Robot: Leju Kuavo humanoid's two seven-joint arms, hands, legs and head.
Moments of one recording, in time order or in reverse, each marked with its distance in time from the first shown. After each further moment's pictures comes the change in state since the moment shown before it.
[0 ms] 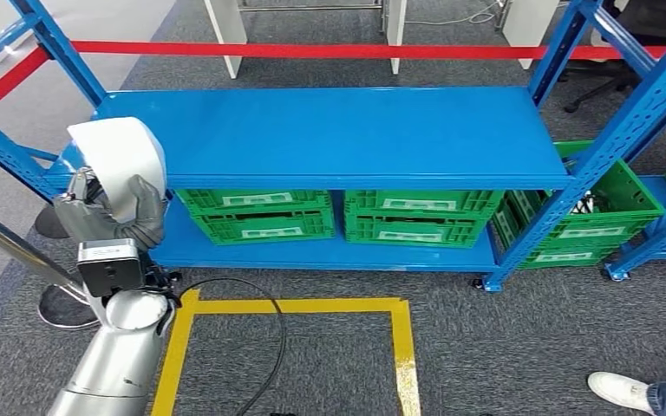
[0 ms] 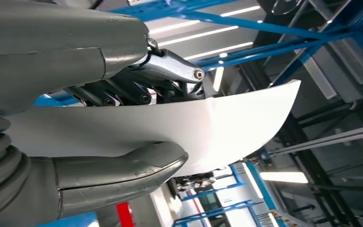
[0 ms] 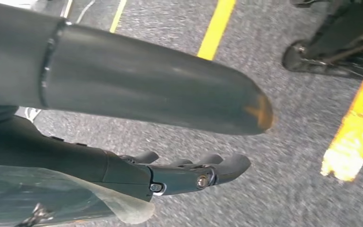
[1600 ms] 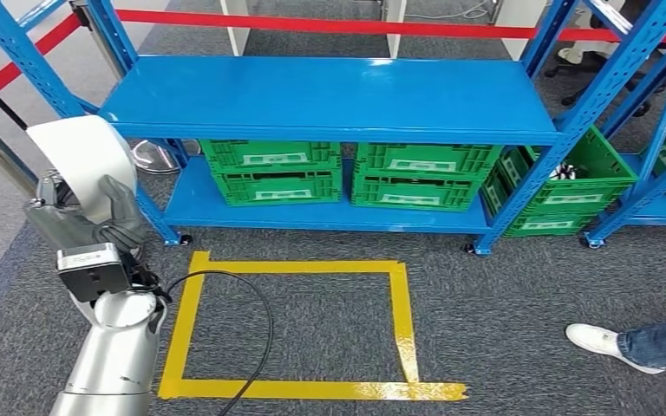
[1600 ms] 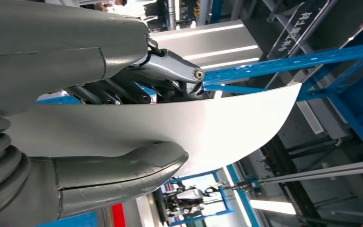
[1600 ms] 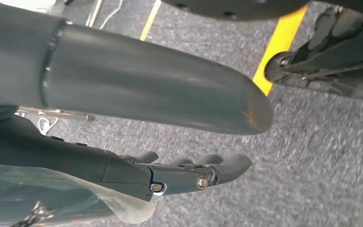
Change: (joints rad) left arm 0.008 -0.065 0.105 -0.026 -0.021 -0.002 -0.090; right arm 0.005 -0.001 -0.018 0.000 0.020 0.012 -0.012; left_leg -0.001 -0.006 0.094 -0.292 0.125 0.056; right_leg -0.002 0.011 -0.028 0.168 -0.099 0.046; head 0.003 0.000
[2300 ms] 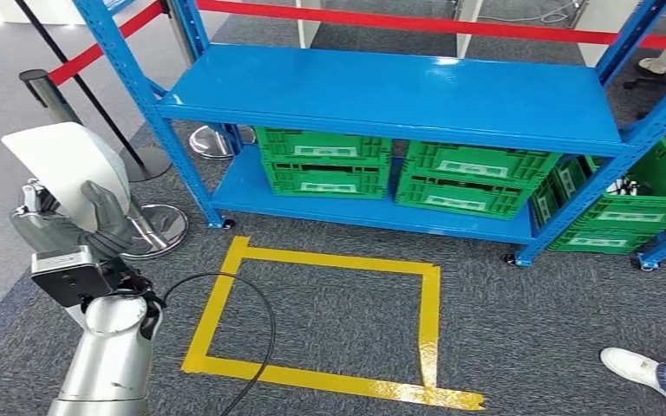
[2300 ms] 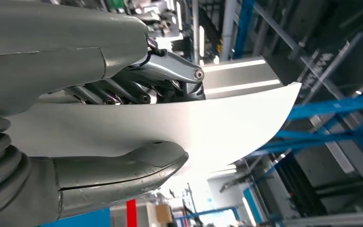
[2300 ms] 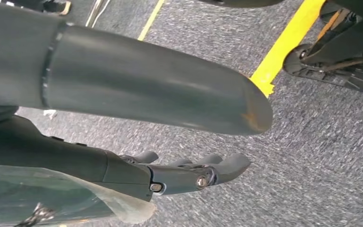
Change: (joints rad) left arm 0.020 0.010 0.006 -0.016 0.073 0.001 0.016; right arm 0.004 0.002 -0.001 0.000 0.029 -0.001 -0.011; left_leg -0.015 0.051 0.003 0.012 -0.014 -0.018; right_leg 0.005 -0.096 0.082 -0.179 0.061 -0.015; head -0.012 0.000
